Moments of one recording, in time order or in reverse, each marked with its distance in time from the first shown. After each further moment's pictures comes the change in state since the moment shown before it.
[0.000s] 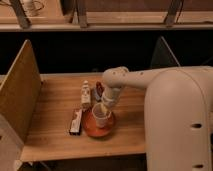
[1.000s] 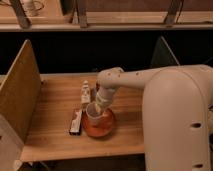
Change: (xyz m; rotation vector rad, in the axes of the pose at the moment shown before) arm -0.026 0.027 -0.003 -0.022 -0.075 -0.024
